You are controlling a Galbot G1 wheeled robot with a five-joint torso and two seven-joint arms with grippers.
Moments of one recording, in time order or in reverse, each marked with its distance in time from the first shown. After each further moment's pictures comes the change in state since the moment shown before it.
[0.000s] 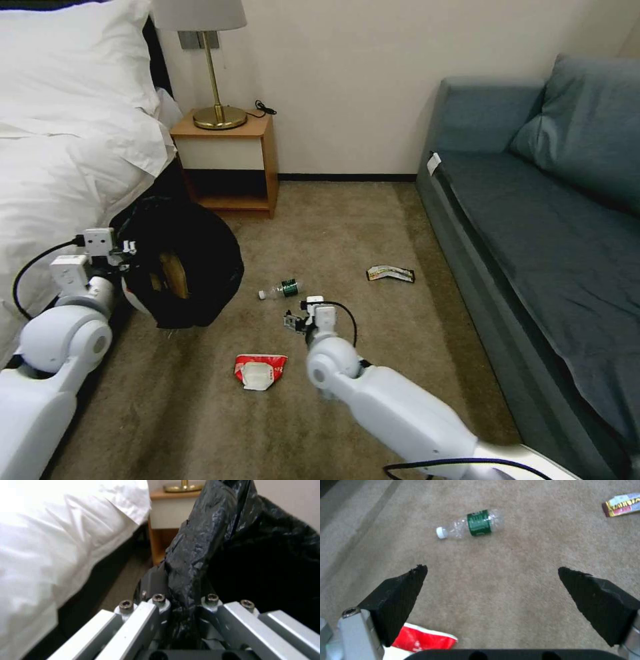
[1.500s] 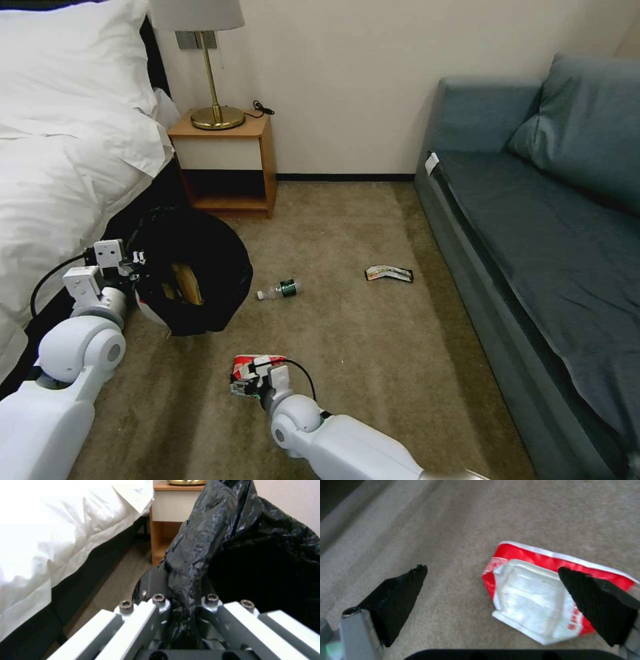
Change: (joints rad) left arm 0.038 -0.082 -0.035 0.008 0.031 -0.027 0.027; right arm -0.047 0.277 -0.177 -0.432 -0.145 0.192 -0.362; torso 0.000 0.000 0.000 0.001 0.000
